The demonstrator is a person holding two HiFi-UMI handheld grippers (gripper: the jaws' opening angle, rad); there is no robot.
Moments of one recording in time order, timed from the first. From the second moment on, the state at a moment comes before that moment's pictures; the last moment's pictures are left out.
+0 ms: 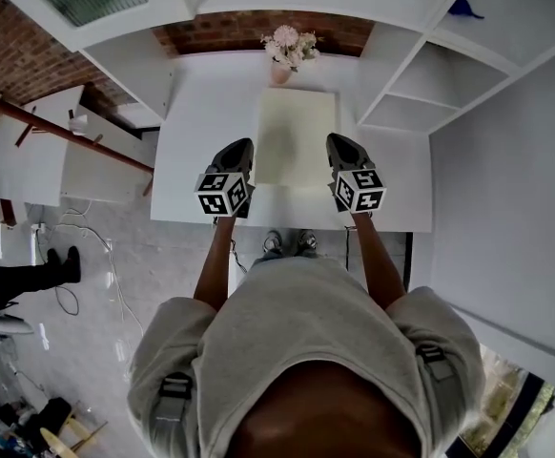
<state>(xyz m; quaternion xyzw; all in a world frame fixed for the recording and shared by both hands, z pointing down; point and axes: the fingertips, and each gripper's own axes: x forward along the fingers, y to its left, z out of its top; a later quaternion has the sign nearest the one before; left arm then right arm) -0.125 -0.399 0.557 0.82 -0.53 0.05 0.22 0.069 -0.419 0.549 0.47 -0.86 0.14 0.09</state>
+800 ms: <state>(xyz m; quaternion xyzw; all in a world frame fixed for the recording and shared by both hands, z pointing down) -0.104 -0.435 0.486 0.84 -0.53 0.01 0.15 0.091 -0.449 0.473 0.50 -0.86 0.08 0.05</state>
